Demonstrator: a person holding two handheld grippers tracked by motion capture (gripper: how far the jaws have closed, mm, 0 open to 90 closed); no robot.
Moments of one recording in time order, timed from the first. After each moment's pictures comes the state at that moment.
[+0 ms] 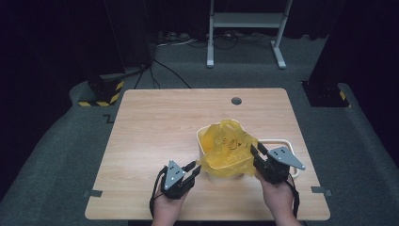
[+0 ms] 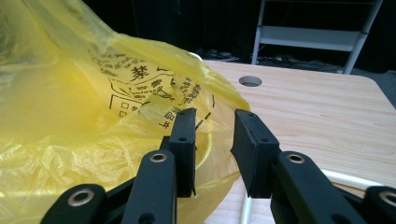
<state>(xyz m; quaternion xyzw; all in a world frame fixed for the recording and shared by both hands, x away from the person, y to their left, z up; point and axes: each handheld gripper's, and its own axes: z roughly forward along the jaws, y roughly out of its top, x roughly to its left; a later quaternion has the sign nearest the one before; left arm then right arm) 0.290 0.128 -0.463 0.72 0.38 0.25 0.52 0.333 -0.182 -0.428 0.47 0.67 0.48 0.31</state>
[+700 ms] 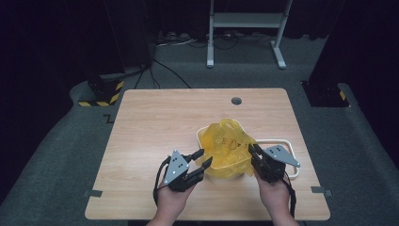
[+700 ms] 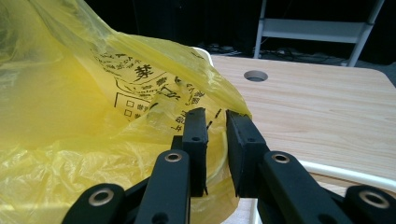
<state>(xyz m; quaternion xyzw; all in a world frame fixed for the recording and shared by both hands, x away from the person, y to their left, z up) 0.303 0.108 -0.412 0.72 0.31 0.23 0.58 0.337 -0.172 -0.428 0.48 0.67 0.48 0.31</state>
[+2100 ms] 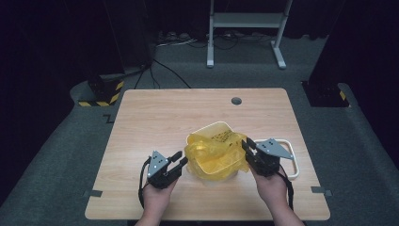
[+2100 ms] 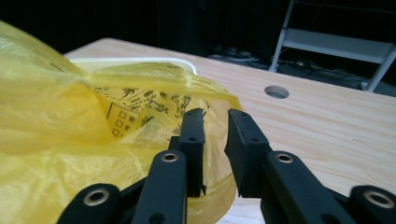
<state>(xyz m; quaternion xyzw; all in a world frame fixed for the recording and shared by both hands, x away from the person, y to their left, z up) 0.314 0.167 -0.461 0.69 0.41 0.24 0.55 0.348 -0.160 -0.416 0.43 0.70 0.48 0.30</state>
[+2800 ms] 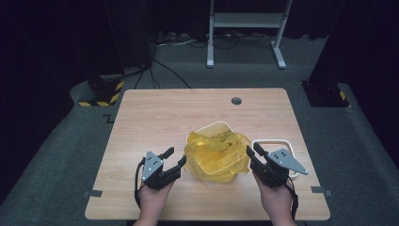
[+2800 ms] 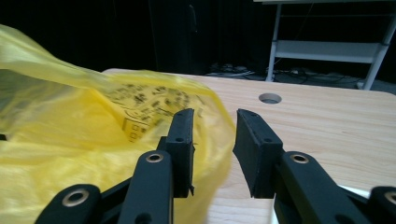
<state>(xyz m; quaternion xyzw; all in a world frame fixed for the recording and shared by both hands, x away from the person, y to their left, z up) 0.305 0.174 -0.448 0.67 0.40 0.28 0.56 0.314 -0.170 -0.408 0.46 0.65 0.52 0.30</state>
